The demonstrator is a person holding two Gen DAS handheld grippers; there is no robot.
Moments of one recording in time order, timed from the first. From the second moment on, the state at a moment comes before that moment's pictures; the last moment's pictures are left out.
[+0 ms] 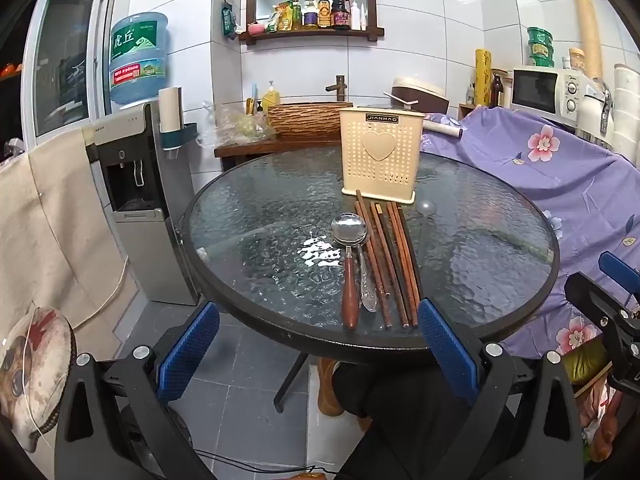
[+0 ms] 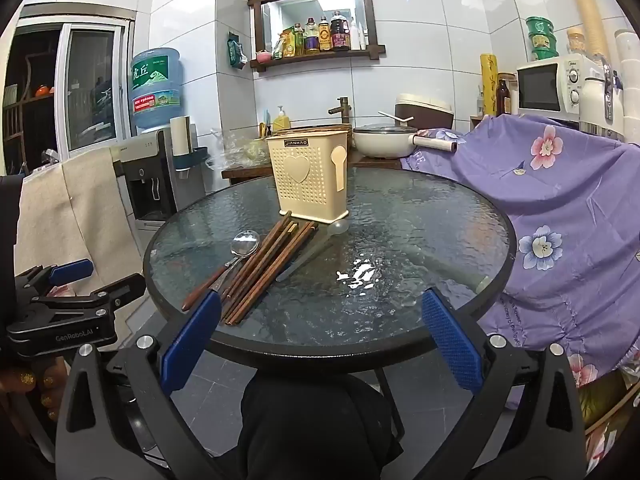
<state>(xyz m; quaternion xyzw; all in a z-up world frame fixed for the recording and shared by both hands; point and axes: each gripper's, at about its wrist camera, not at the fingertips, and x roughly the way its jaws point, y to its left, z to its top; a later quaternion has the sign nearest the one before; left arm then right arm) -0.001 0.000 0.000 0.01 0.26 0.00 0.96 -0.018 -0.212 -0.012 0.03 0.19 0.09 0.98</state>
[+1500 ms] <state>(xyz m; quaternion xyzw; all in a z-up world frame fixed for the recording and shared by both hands) 0.000 -0.001 0.003 0.02 0.26 0.00 0.96 -0.017 -0.209 -0.012 0.03 0.19 0.09 0.98</state>
